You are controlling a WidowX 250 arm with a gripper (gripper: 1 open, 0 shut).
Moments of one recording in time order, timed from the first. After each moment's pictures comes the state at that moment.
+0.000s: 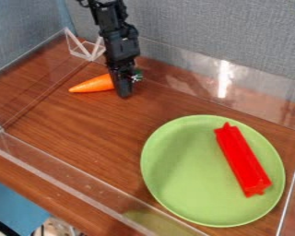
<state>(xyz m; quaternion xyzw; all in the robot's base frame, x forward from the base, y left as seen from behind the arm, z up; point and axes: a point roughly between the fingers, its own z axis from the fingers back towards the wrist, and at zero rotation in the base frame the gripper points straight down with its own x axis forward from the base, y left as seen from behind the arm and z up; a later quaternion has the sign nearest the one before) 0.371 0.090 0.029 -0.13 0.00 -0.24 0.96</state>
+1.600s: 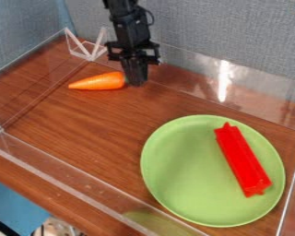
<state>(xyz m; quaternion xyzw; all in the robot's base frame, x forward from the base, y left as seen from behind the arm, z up) 0.368 0.057 0.059 -0.13 -0.01 -0.05 0.99</state>
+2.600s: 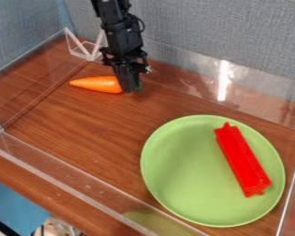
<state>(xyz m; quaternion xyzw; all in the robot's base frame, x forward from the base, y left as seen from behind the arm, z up) 0.360 0.067 0.048 -0.13 -0.01 -0.12 0.98</state>
